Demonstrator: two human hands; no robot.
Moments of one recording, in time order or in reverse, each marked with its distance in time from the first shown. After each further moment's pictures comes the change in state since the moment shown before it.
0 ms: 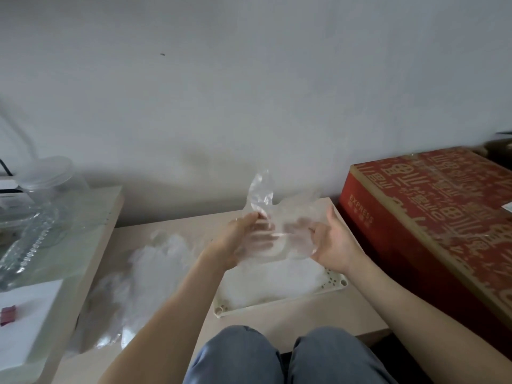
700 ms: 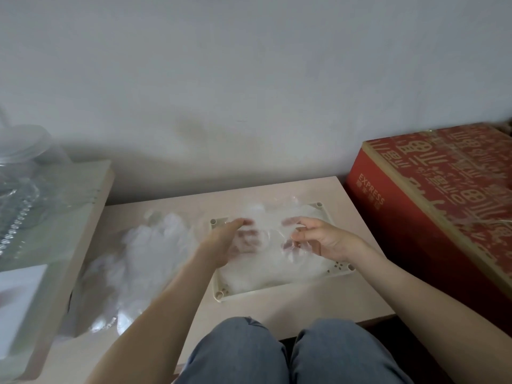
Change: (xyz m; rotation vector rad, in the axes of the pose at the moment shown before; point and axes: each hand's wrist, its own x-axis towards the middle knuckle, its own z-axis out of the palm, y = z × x) left_hand 0.028 -0.046 -0.049 0.054 0.273 -0.226; right_hand 0.030 0.023 -0.018 -0.632 -0.035 0.123
